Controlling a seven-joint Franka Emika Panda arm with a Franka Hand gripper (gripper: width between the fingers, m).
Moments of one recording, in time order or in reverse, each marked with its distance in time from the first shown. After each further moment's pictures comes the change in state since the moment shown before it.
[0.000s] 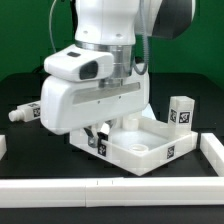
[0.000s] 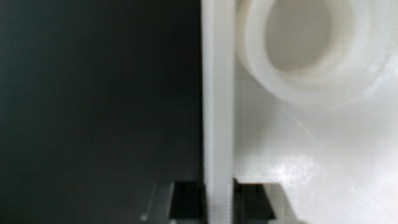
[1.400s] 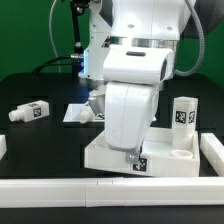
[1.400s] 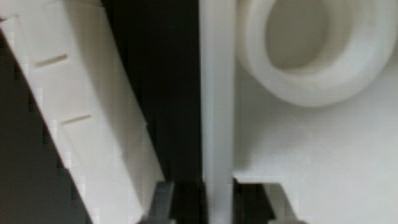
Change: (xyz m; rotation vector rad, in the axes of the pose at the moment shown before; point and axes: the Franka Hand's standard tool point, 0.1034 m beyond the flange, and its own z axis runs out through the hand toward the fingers) arm 0.086 0.018 -0.017 -0.104 0.062 -0.510
